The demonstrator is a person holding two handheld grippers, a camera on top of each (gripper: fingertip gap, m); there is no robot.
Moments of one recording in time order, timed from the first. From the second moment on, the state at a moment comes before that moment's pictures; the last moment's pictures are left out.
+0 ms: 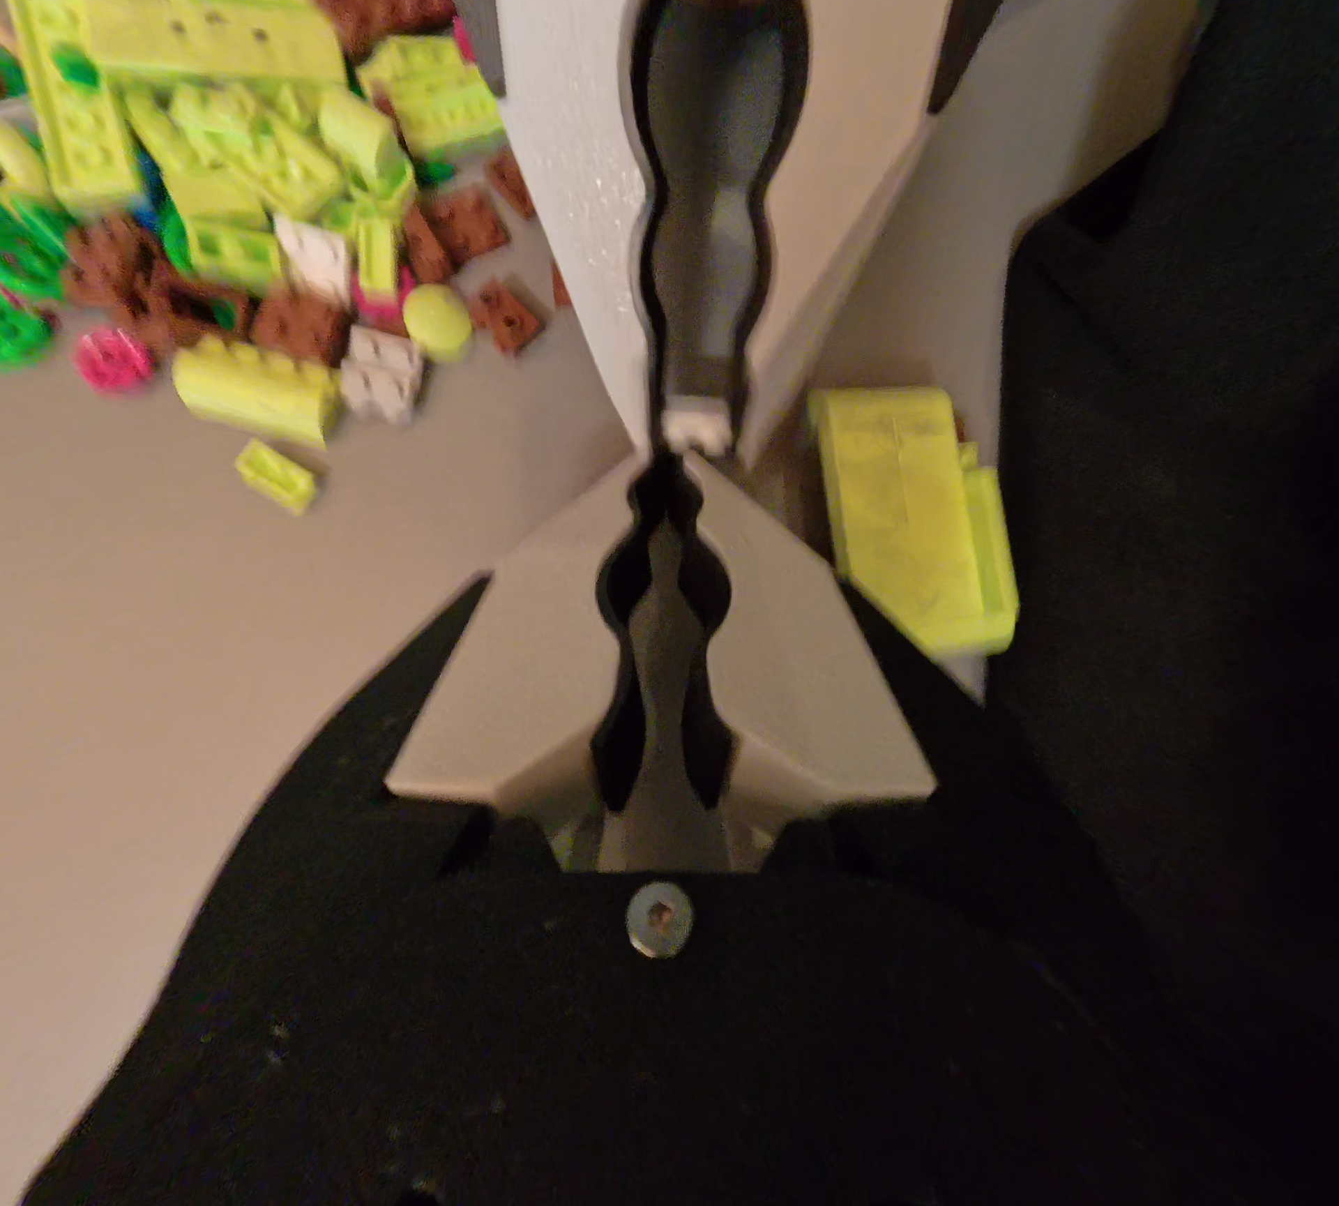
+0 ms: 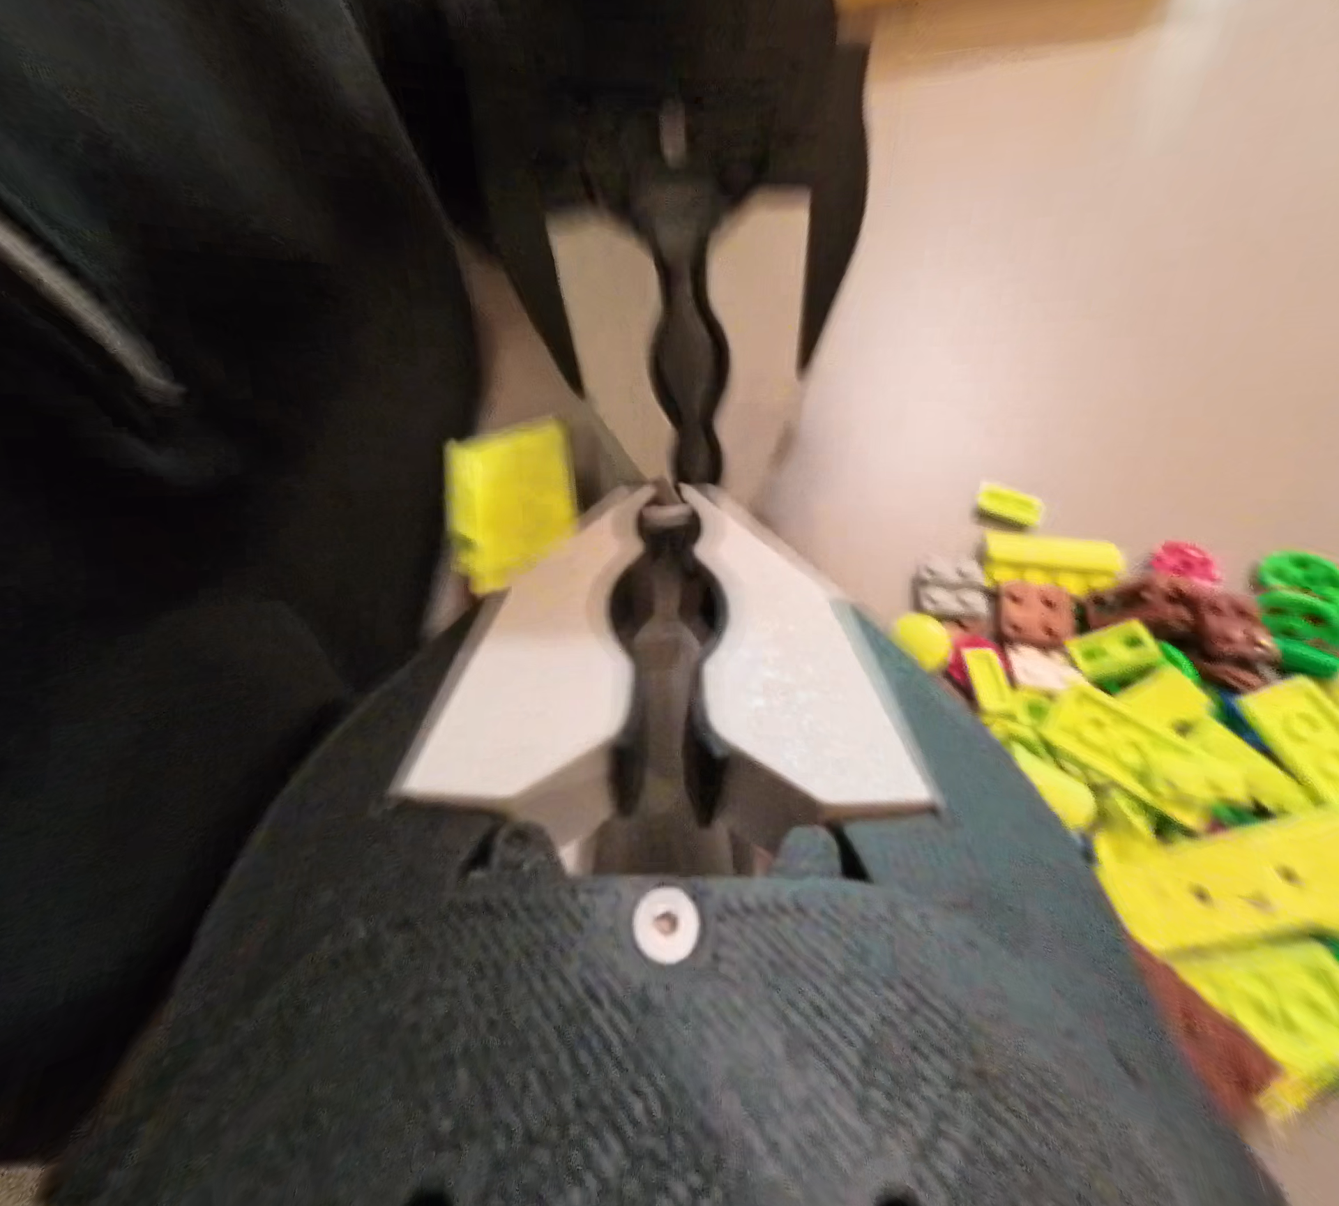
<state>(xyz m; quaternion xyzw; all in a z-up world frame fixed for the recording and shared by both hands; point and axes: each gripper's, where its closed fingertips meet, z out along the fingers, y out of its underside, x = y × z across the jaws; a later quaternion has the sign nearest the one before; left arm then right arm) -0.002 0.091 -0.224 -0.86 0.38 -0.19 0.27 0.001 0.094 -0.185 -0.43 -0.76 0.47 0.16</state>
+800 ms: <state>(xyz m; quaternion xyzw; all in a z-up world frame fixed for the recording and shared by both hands) -0.011 0.117 -0.186 -0.84 0.30 -0.24 0.38 0.088 0.213 -0.046 -0.55 -0.56 0.33 0.52</state>
